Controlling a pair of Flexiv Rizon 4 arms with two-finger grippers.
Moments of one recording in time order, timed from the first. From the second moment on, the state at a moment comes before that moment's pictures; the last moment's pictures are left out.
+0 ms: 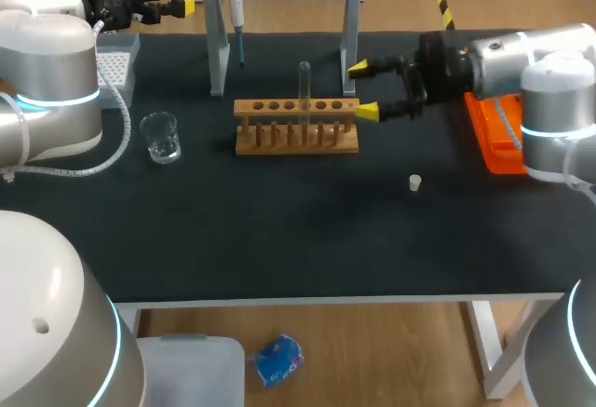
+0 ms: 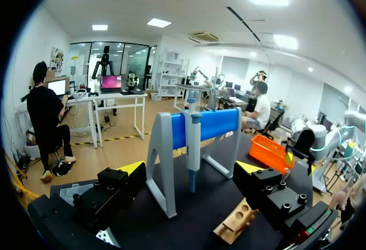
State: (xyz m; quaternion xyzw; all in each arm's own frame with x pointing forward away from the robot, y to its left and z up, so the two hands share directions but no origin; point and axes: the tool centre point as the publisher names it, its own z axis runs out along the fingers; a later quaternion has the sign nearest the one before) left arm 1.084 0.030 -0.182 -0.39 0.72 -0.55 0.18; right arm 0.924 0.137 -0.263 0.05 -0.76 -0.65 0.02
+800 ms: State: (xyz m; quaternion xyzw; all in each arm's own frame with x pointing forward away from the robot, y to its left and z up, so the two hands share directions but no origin) left arm 0.948 -0.030 -0.195 -0.23 0.83 -0.49 0.17; right arm 0.934 0.140 -0.265 0.06 -0.76 -0.65 0.04
